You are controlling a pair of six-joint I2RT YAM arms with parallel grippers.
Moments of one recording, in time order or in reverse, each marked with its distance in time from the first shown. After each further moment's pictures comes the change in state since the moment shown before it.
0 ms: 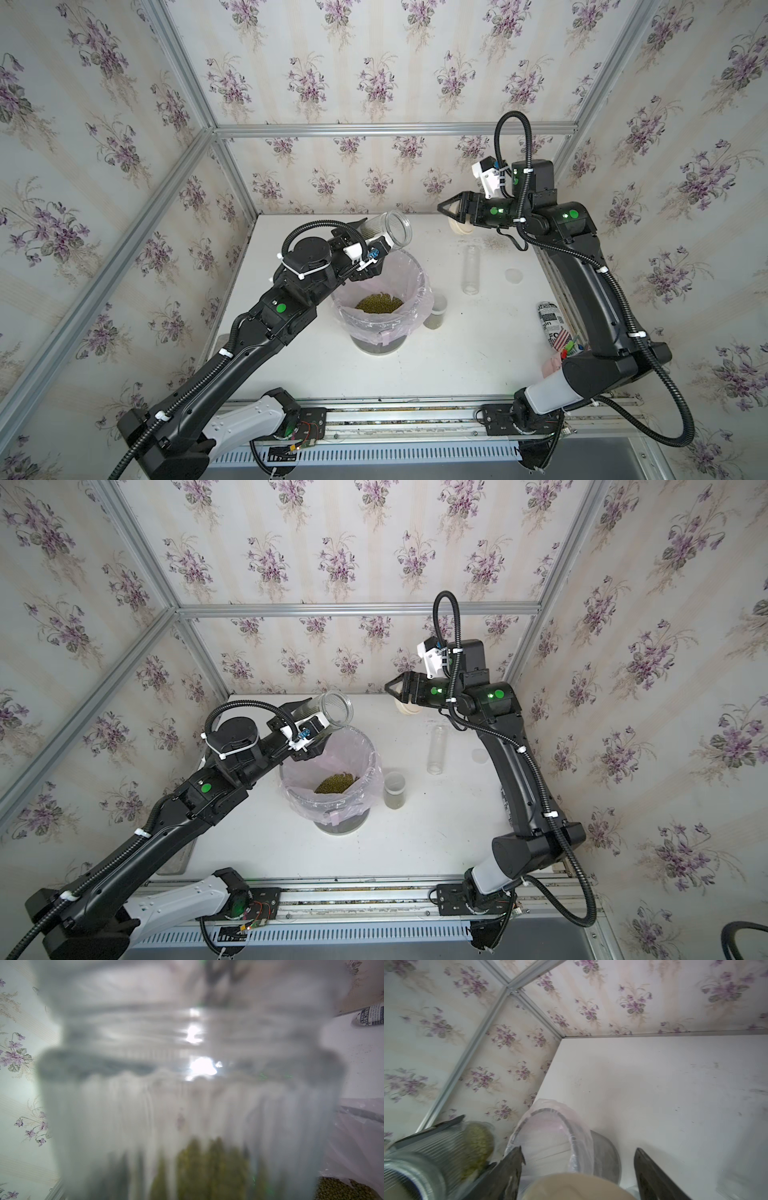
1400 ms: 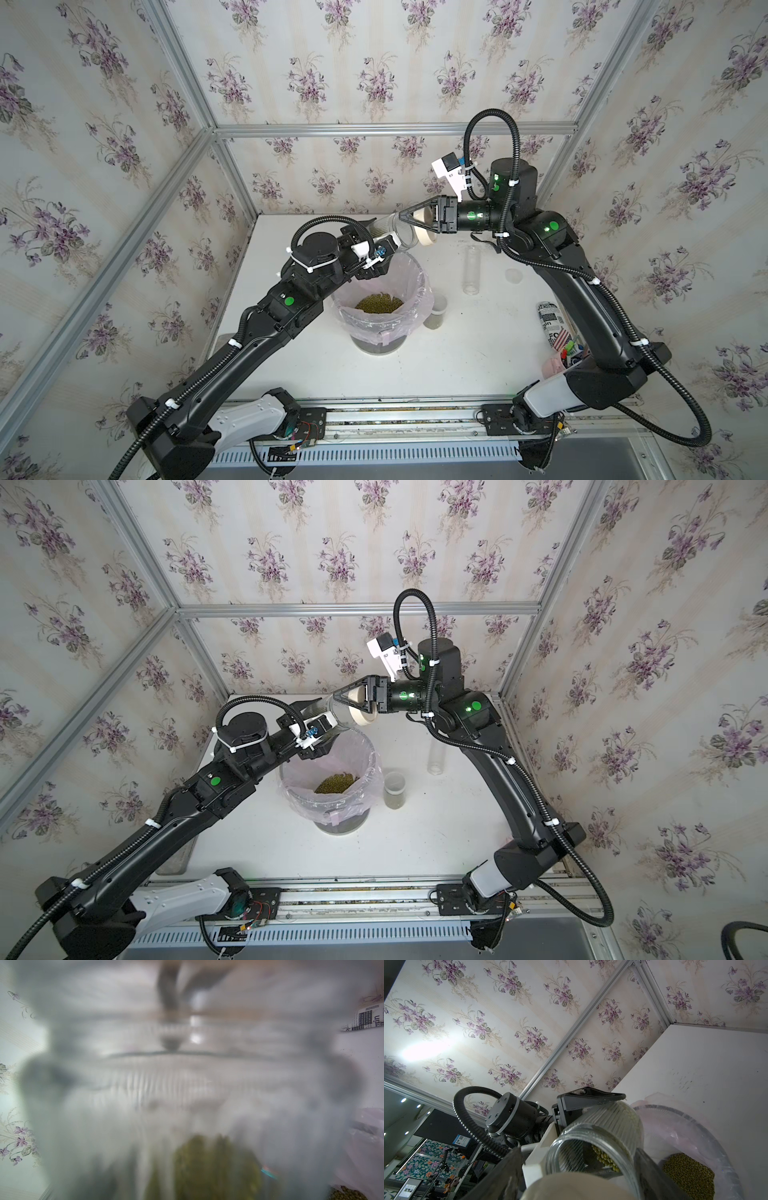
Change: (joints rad) left arm -0.002 0.056 0.027 0.006 0.048 -0.009; right arm 0.272 -0.023 0.012 0.288 -0.364 0.214
